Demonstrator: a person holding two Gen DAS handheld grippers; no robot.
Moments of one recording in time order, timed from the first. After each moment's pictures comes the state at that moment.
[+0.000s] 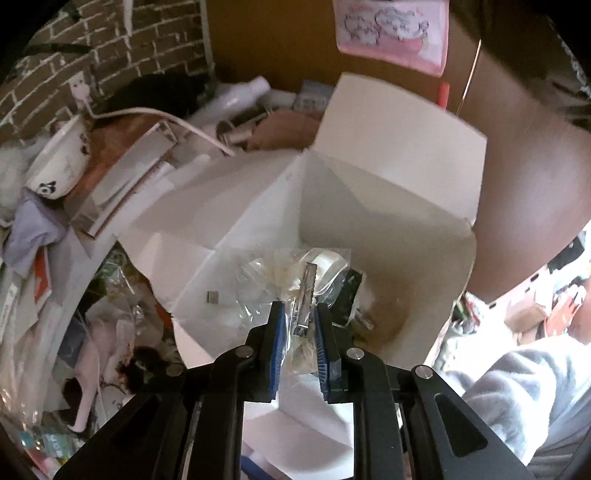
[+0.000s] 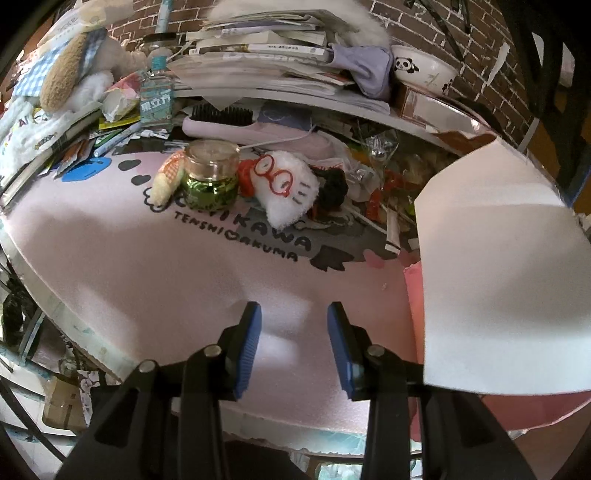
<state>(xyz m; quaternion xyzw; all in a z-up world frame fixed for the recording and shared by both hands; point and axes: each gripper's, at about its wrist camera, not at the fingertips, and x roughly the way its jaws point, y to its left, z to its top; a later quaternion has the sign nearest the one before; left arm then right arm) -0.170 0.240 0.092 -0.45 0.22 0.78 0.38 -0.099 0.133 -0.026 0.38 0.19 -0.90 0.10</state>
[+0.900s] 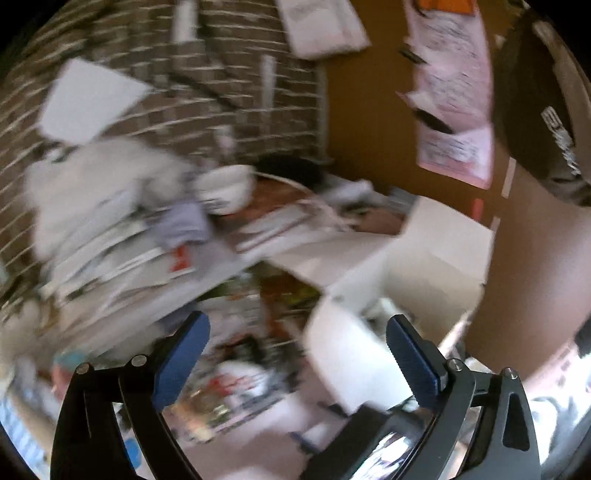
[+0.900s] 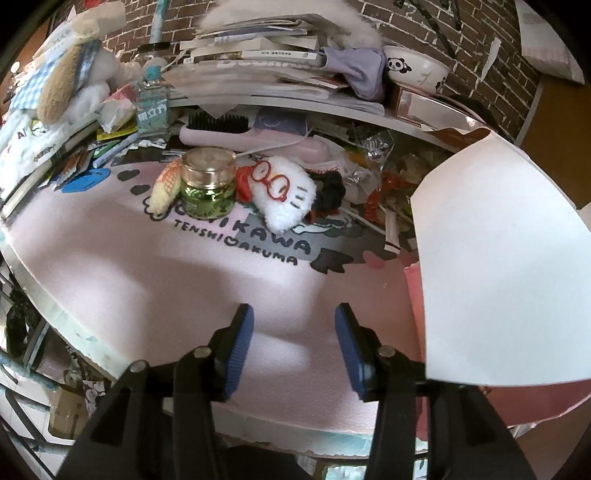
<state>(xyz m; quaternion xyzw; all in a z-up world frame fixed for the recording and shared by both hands) -0.109 0.086 0.154 -0.29 0.08 0.93 0.22 -0.099 0.134 -0.025 0.37 0.17 -0.91 0.10</state>
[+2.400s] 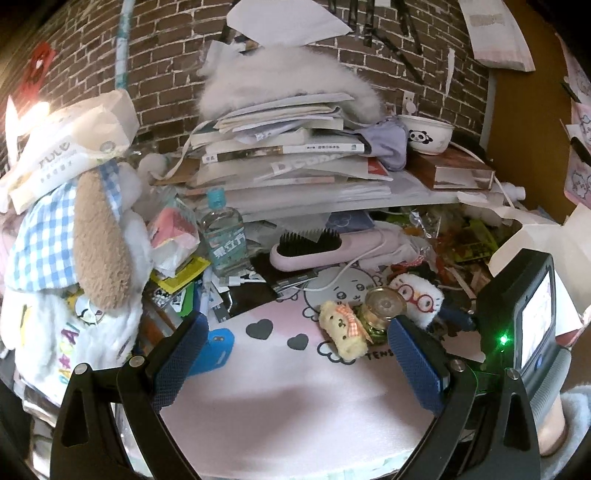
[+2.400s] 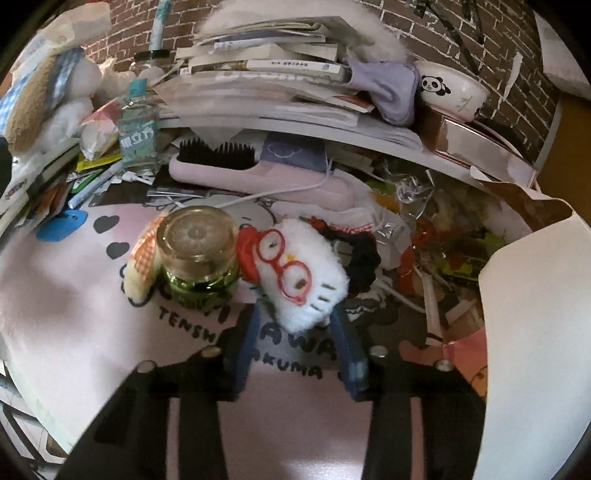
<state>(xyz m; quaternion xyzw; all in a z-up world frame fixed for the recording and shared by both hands) -0.103 -0.045 0.045 -0.32 -0.02 0.95 0.00 -0.163 0.100 -0.027 0.34 0.17 -0.92 0.12</state>
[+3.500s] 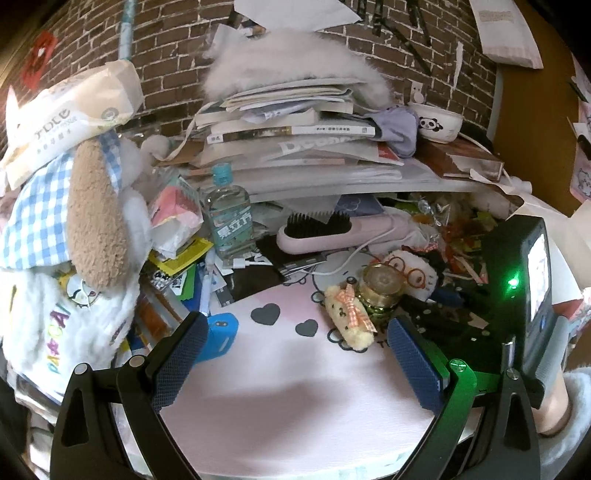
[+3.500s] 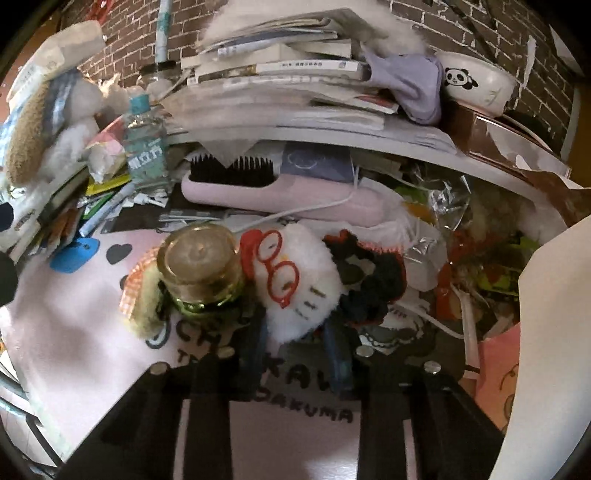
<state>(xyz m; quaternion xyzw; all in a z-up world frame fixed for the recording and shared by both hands) -0.107 -0.053 0.028 -0.34 -0.03 0.94 0.00 -0.188 0.095 -0.025 0.36 0.12 -0.91 0.17</state>
